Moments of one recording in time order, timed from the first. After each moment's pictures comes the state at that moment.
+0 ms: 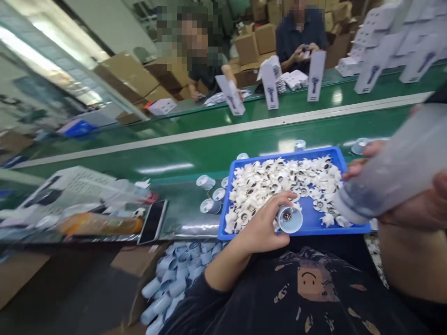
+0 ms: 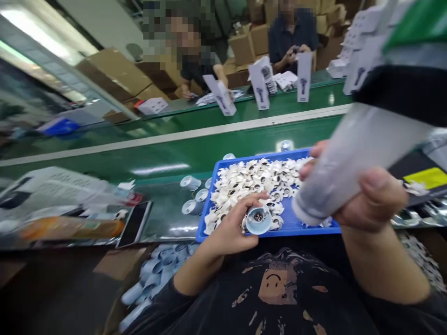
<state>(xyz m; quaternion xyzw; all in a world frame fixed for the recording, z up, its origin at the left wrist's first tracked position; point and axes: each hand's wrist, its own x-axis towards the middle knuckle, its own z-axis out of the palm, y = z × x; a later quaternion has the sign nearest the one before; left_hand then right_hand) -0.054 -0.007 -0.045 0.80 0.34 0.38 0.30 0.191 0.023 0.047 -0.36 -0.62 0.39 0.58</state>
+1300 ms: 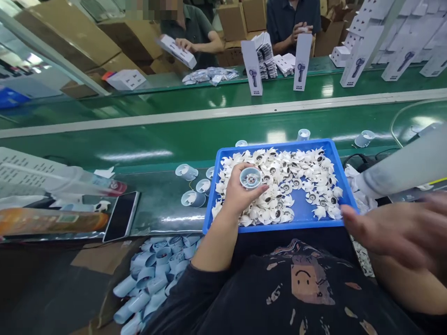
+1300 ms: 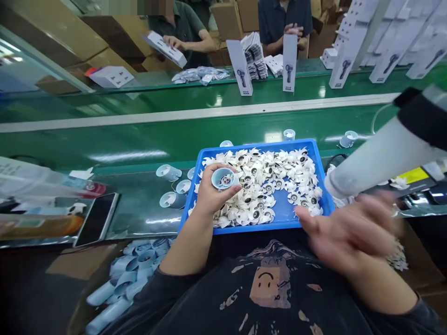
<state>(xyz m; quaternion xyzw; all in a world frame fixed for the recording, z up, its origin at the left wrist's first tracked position) -0.084 0.046 -0.079 0.60 0.53 0.50 0.31 0.203 0.019 -0.018 -0.55 -0.71 0.18 0.40</state>
